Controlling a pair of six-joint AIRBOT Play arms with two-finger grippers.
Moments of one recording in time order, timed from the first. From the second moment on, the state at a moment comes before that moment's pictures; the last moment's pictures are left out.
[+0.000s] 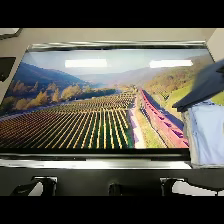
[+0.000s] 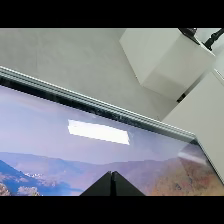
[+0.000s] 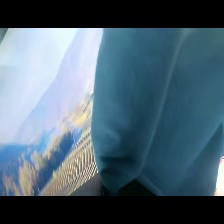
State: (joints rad) left arm 0.25 -0.81 1.16 0.60 -0.80 -1.20; right arm -0.63 -1.46 1.99 -0.96 1.60 1.89
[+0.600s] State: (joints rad) left arm 0.25 -0.81 1.16 0.60 -0.80 -1.17; right arm -0.97 -1.39 2.01 -1.12 1.77 2.00
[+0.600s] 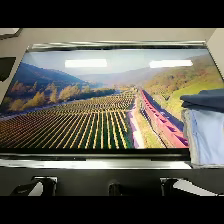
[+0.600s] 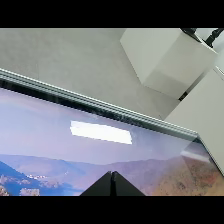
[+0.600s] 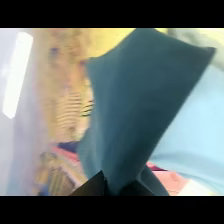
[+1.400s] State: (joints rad) left arm 0.25 -0.82 1.19 0.61 -0.79 -1.17; right arm -0.97 -1.06 1.23 -1.62 1.46 1.90
